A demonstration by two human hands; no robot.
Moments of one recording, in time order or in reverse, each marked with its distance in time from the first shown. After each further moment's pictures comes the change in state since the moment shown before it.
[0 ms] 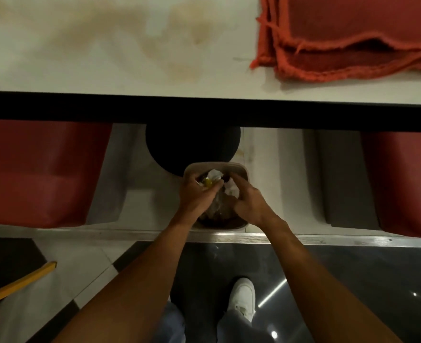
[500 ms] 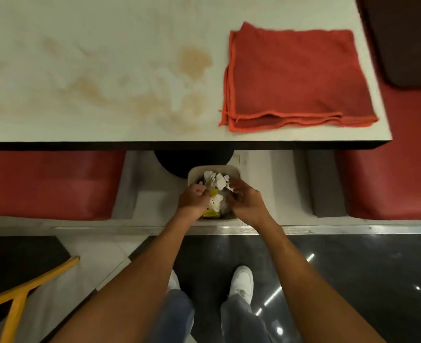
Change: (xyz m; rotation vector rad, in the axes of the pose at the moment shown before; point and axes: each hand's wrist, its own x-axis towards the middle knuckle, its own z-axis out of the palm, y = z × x) left_hand -0.083 0.057 -0.050 0.209 -0.108 -0.082; right_hand -0.071 -0.070 -0.034 0.241 0.140 0.145
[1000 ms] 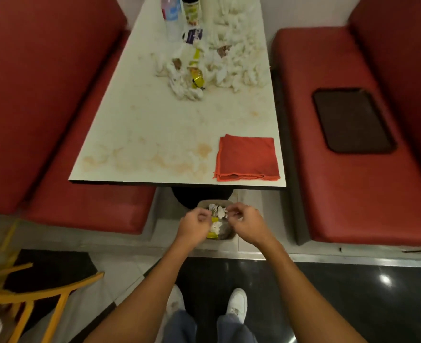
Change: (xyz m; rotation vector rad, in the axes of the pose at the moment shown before) left_hand -0.224 0.098 -0.080 -0.073 0.126 0.167; right_hand -0.156 -0.163 -0.116 -0.148 -0.042 -0.158
